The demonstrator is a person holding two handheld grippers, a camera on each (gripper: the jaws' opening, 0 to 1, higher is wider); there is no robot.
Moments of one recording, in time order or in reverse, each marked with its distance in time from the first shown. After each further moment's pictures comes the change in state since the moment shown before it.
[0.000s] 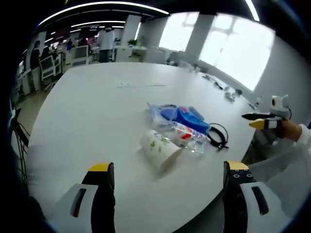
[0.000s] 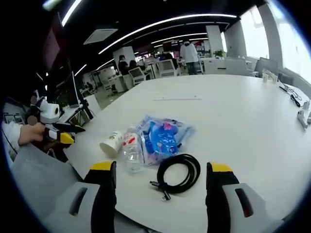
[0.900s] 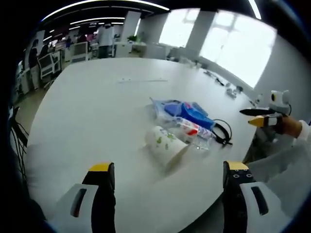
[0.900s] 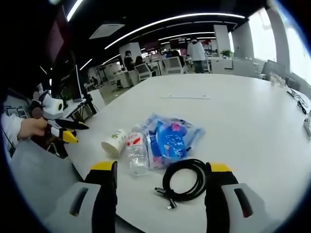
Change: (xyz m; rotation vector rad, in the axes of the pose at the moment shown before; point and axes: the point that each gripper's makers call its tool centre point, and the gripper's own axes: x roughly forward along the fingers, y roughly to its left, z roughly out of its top) left arm 0.010 0.019 -0.006 0.000 0.040 -0.002; right arm 0.031 0.015 0.004 -0.053 0.032 0.045
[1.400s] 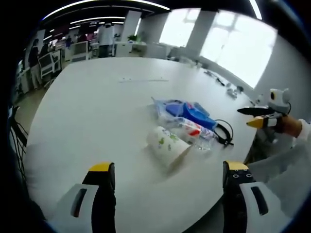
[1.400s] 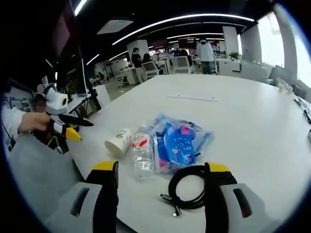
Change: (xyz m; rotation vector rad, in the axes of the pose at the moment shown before) left arm 0.004 0.004 0.001 -0.006 0.002 -0.001; right arm 0.015 0.019 0.004 -0.060 0.018 0.043
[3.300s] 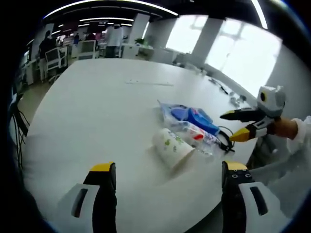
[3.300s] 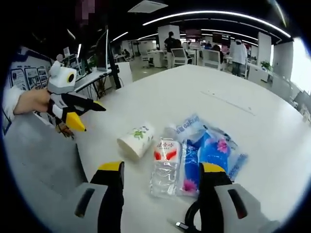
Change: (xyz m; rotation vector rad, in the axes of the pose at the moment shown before) left arm -0.005 0.009 0.000 -0.067 -0.052 0.014; right arm 0.077 0.057 0.008 -0.212 0.136 0.159
